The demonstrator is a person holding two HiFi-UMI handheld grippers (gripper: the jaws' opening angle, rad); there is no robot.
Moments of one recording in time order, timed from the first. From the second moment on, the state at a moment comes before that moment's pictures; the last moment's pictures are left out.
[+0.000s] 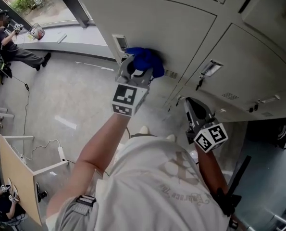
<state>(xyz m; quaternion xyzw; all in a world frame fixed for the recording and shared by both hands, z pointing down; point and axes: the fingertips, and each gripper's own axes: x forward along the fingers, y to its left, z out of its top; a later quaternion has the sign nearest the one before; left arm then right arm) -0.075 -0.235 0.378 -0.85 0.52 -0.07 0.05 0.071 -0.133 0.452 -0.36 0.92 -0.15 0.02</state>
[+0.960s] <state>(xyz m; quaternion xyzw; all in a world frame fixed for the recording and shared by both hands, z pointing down) -0.219 -0.244 0.371 -0.73 0.68 0.01 0.02 0.066 -0.131 0.455 -0.34 0.93 -0.15 0.01</state>
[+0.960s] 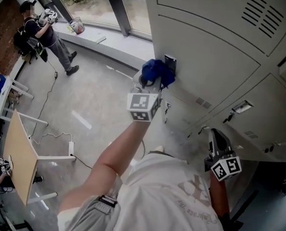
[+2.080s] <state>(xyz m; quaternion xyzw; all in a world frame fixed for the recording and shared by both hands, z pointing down) -0.124 -0.237 0.344 -0.79 0.61 -0.02 0.02 0.063 -0.139 0.456 -0.33 0.93 -0.16 0.03</state>
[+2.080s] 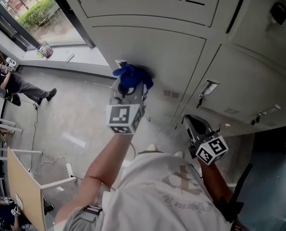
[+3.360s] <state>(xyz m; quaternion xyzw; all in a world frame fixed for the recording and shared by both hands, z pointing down) 0.059 -0.204 0.275 -0.89 0.41 0.00 0.19 0.096 -0.132 0.414 -0.36 0.93 -0.10 0.04</state>
